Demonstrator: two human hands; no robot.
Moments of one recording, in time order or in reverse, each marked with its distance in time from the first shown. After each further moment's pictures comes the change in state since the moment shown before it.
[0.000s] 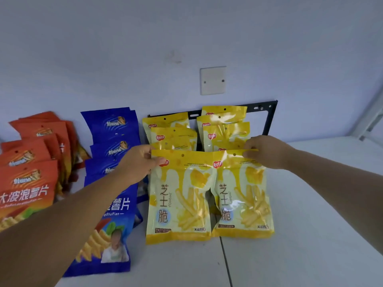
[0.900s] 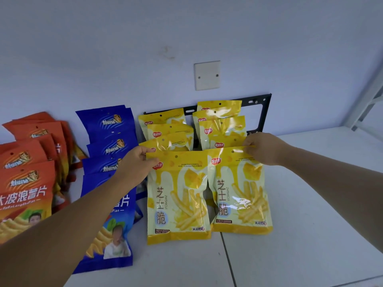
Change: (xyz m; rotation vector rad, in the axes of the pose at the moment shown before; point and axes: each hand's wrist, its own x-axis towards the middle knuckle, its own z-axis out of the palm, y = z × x) left_hand -0.004 -0.018 0.012 -0.010 0.149 -0.115; right_hand -0.009 0.000 0.011 -0.027 0.037 0.075
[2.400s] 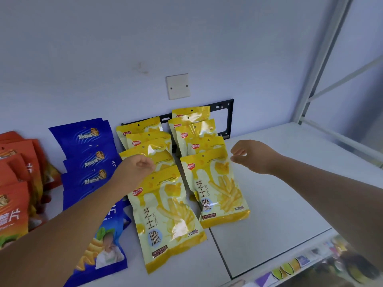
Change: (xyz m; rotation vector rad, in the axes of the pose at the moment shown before) left_hand -0.029 0.023 0.004 0.090 -0.193 0.222; right_hand -0.097 -0.010 -0.004 0.189 0.138 0.141
